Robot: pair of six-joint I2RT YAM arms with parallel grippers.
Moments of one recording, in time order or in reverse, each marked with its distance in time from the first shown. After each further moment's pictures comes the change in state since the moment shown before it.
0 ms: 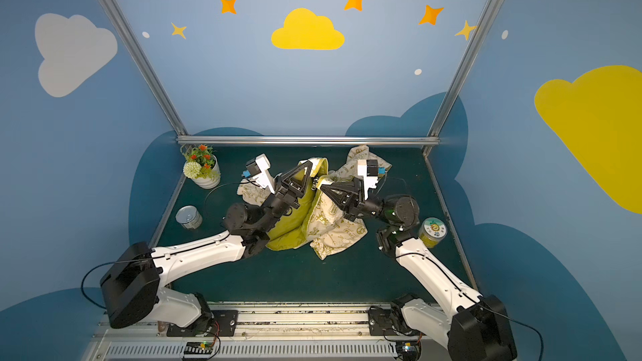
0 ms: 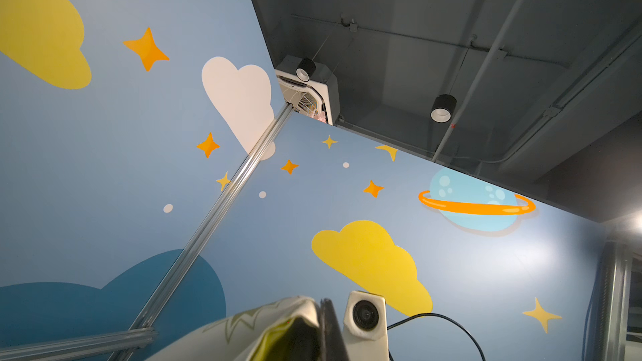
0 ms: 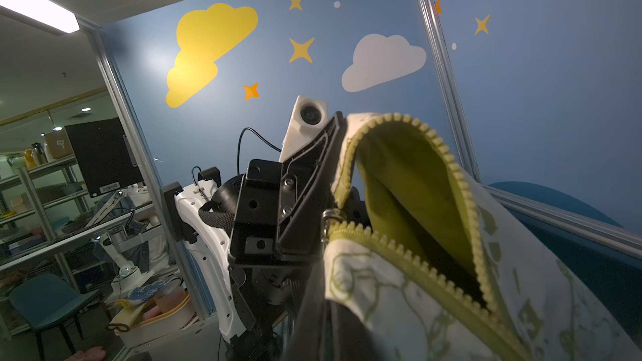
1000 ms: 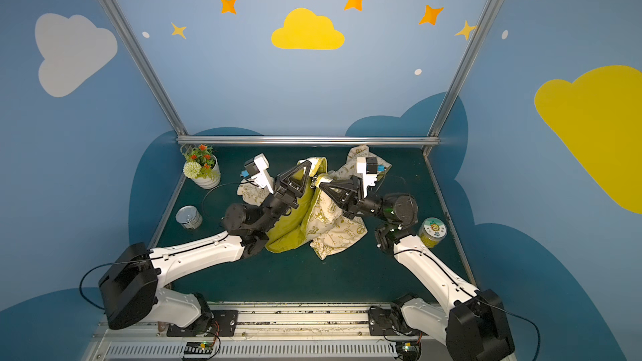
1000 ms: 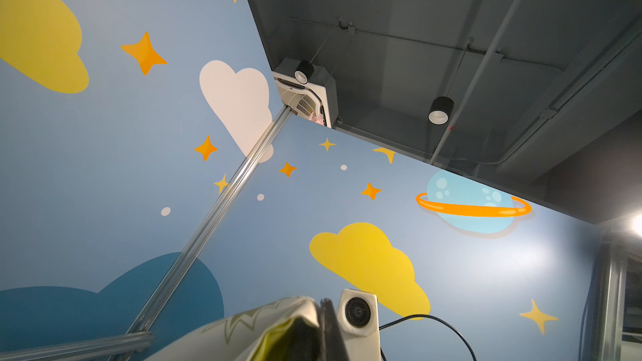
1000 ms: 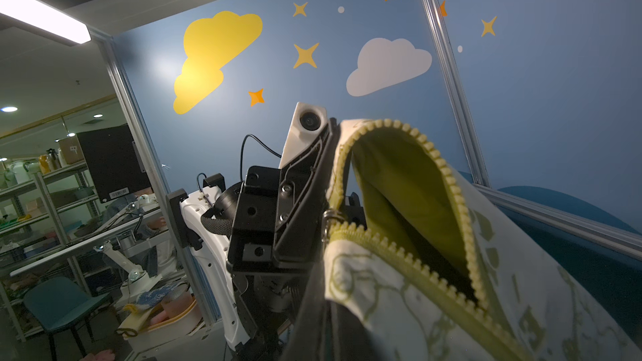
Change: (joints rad) left arm 0.000 -0.007 0.000 0.000 0.000 0.000; right arm 0.006 0.033 0.017 0.055 0.000 0.042
